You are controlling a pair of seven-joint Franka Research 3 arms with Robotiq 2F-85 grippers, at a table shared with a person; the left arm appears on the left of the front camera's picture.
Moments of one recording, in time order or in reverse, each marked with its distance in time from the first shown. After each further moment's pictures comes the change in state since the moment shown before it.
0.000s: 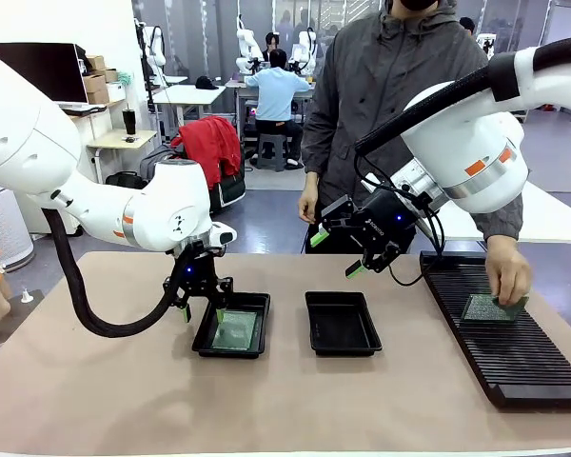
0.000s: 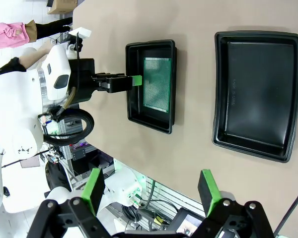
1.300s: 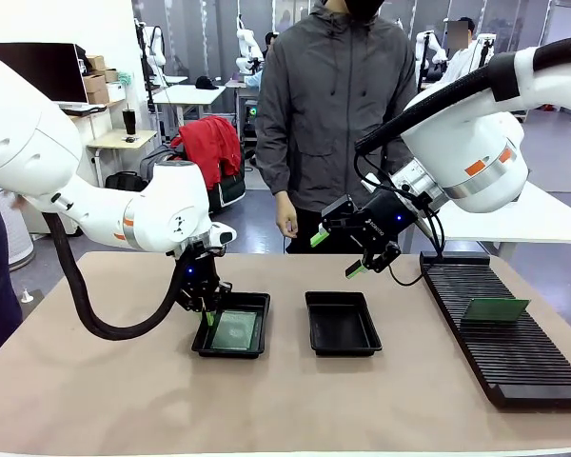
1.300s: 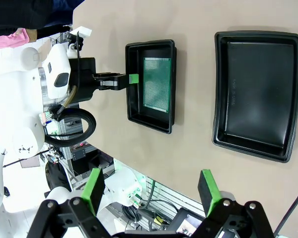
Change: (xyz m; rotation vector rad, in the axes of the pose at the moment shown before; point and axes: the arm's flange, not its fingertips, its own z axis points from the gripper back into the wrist) left arm 0.001 0.000 -0.003 -0.030 -0.003 0.025; right arm 0.000 0.000 0.000 0.000 0.000 0.000
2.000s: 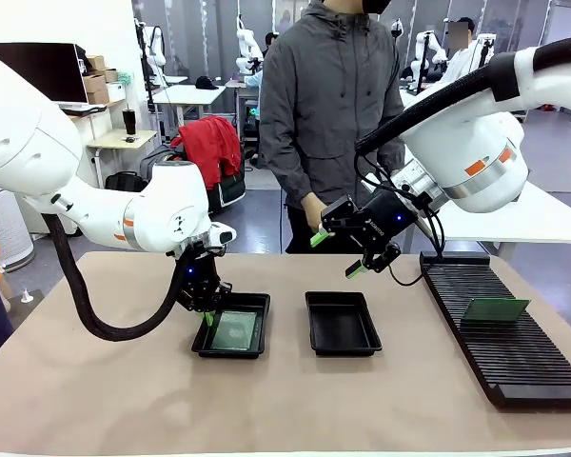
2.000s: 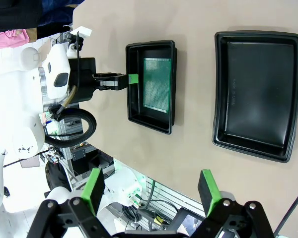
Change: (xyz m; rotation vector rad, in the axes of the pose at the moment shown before) left arm 0.000 0.000 0.000 -0.010 0.002 0.000; right arm 0.000 0.000 0.000 0.000 0.000 0.000
